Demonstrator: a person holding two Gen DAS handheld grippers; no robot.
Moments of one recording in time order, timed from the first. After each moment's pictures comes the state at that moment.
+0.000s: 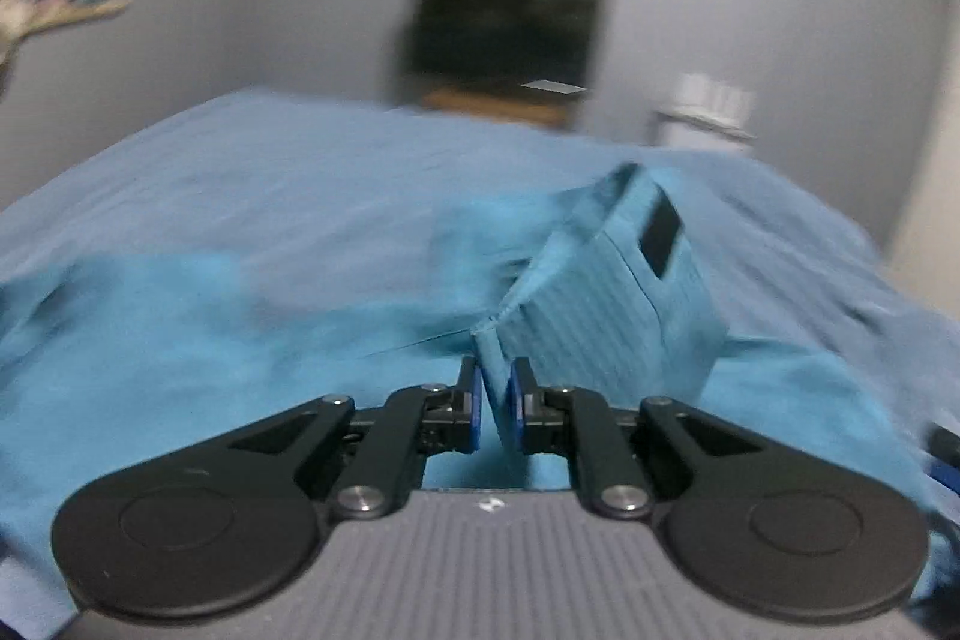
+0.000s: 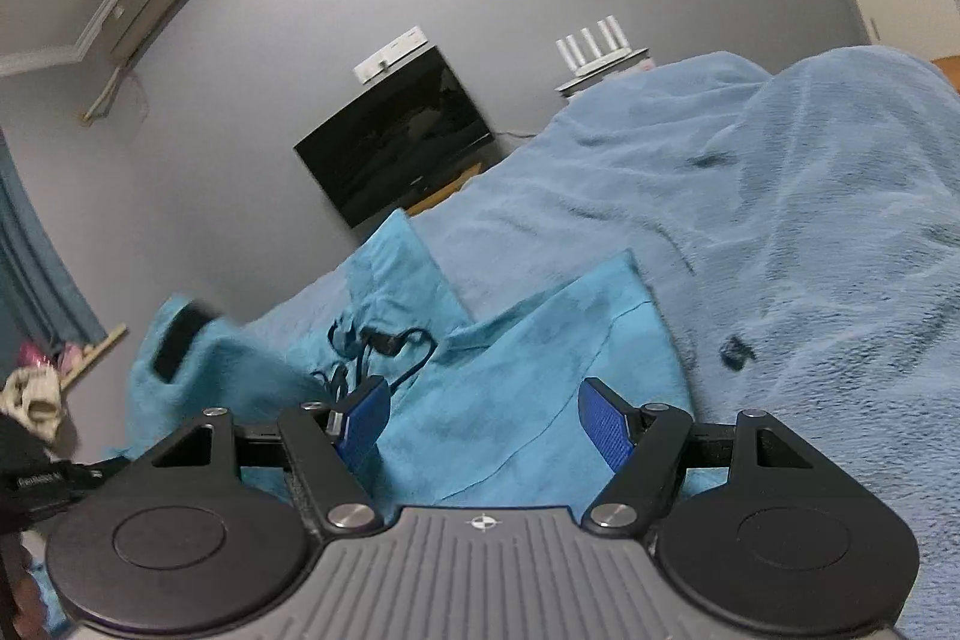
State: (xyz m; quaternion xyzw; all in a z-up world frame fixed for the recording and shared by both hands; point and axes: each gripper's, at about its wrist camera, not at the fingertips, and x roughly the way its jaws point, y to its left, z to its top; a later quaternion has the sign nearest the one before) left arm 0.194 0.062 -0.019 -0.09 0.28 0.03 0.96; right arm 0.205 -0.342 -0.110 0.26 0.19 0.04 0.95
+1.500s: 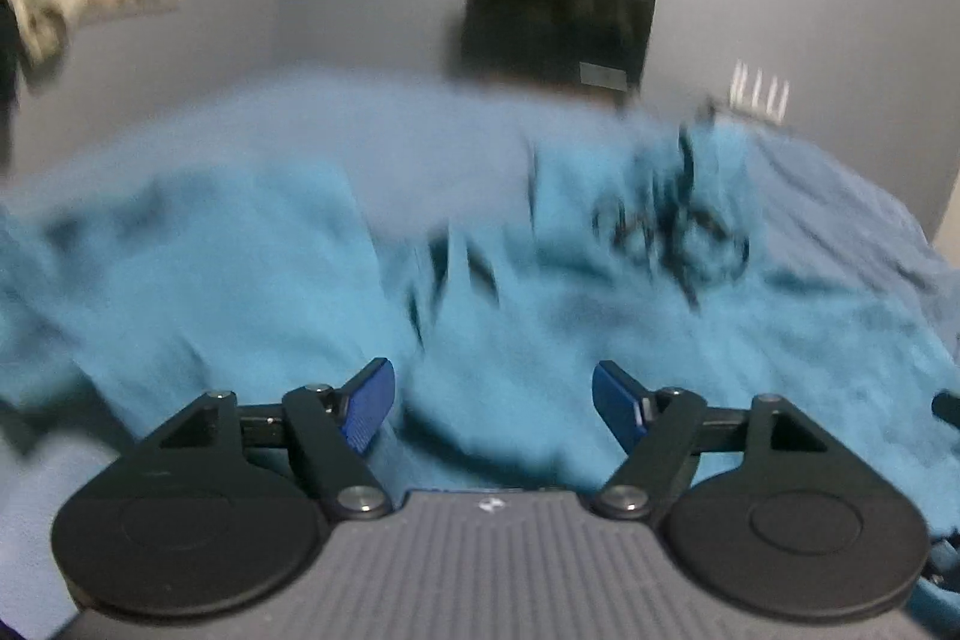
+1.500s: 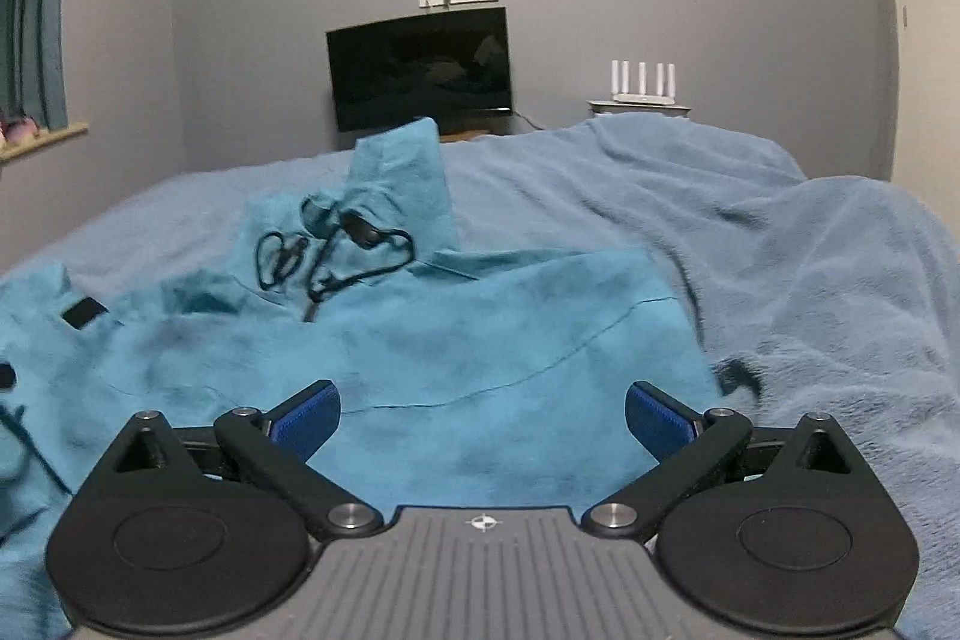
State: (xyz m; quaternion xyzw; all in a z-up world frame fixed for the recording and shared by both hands) left arm 0.132 0.087 -0.066 -0.06 0.24 0.06 0.97; right arm 0.196 -0.267 -0.125 0.03 0.22 0.02 0.98
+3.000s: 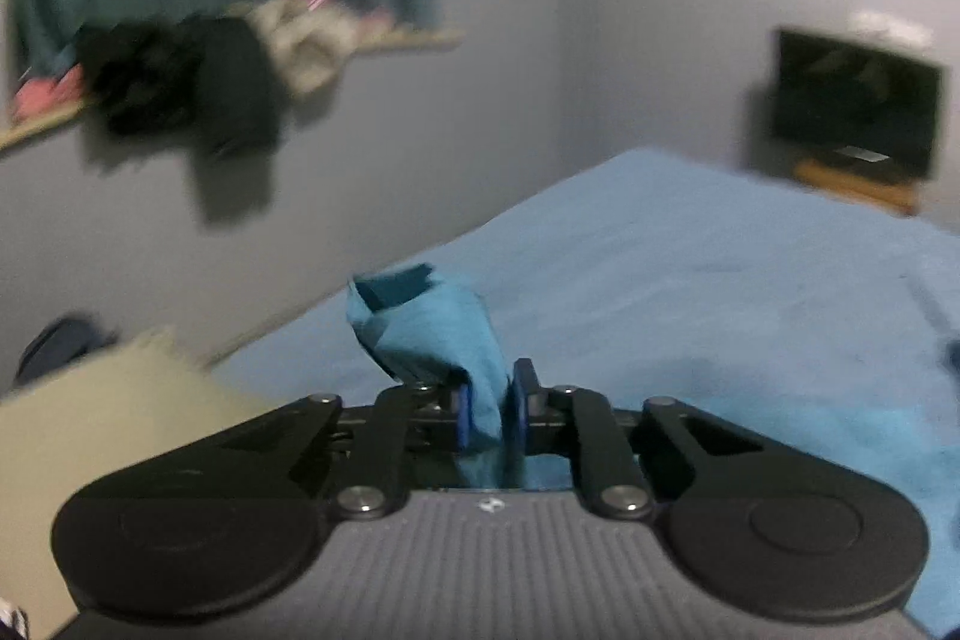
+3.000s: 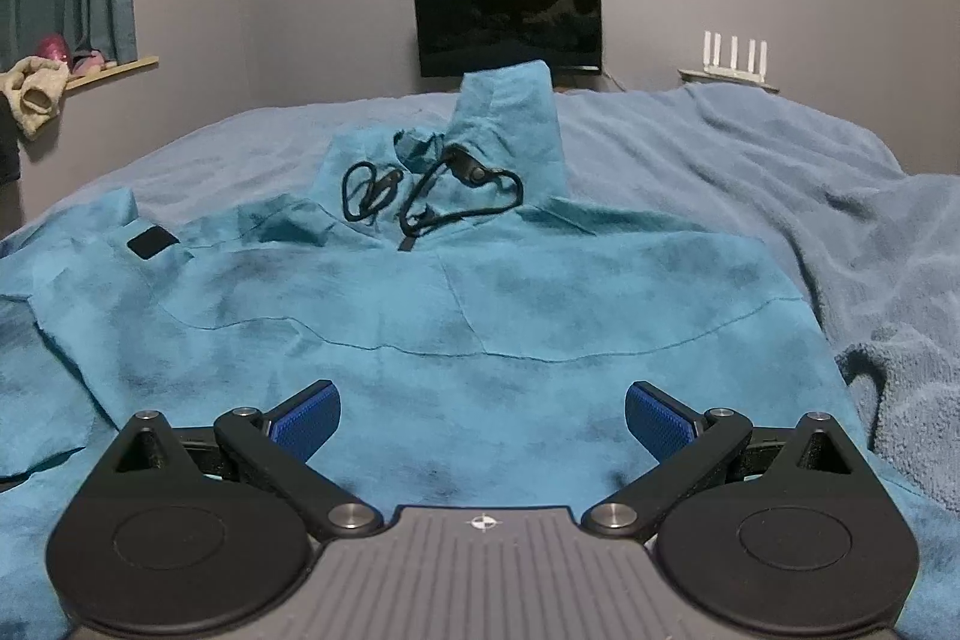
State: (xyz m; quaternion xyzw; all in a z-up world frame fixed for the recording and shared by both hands) left arm 0.182 0.401 0.008 -0.05 0.22 0.29 0.93; right arm 0.208 -0.229 -0.144 -0.01 0.26 0.10 0.96
